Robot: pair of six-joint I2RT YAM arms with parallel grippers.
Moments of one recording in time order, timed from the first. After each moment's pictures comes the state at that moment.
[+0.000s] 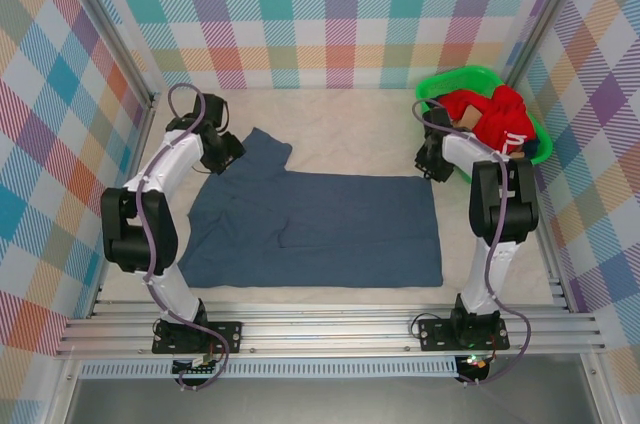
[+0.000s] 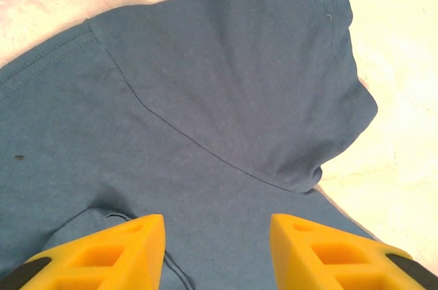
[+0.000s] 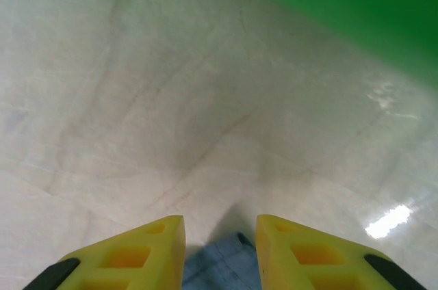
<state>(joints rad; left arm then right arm) -0.10 1.76 1.44 -0.81 0.06 -0.78 0.12 1.98 1.38 -0.64 0.15 0.75</state>
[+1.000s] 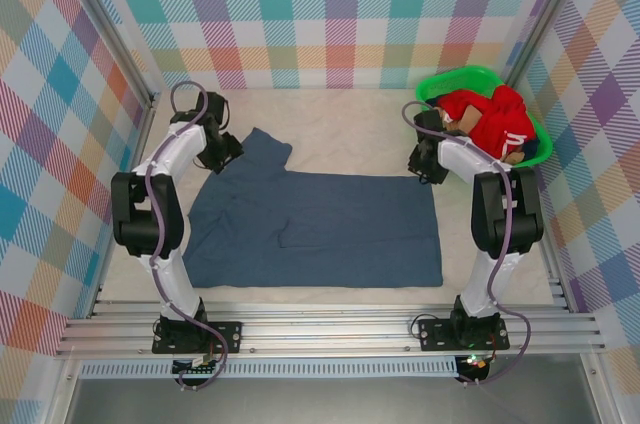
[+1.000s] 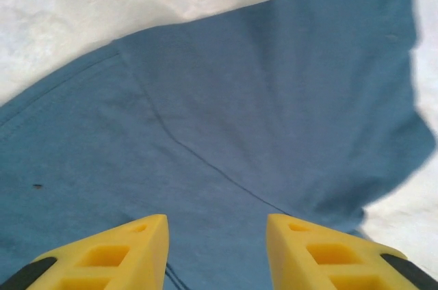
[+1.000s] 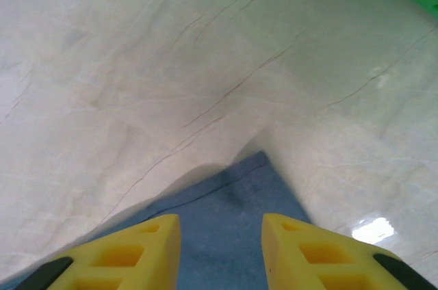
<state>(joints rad) -0.06 1.90 1.53 -0.87 0.02 -0.77 0.20 1.86 1.30 -0.65 0.17 0.69</state>
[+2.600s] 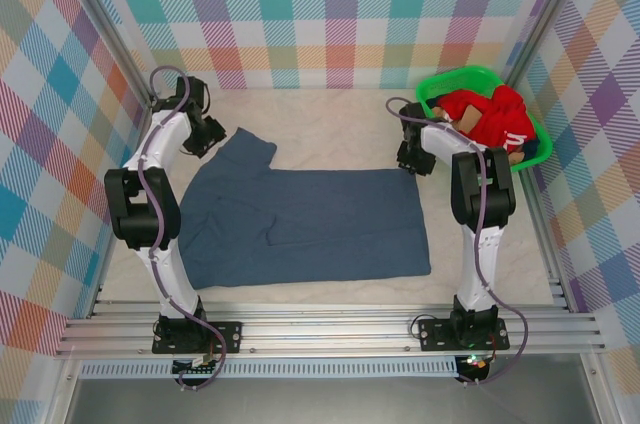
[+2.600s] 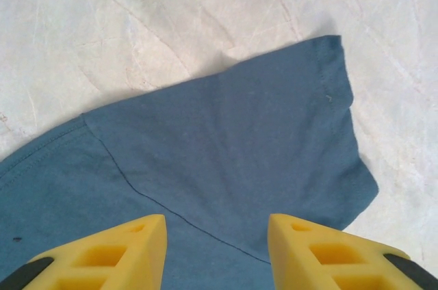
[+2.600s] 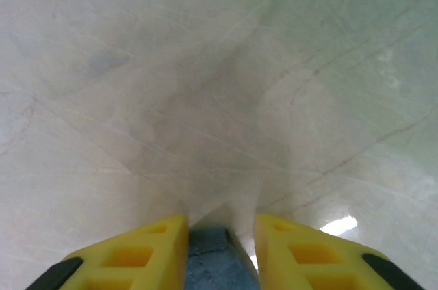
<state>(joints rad) 0.02 1.96 1.71 -0.90 -0.01 -0.71 0.21 2.14 1.59 -0.76 0.17 0.61</state>
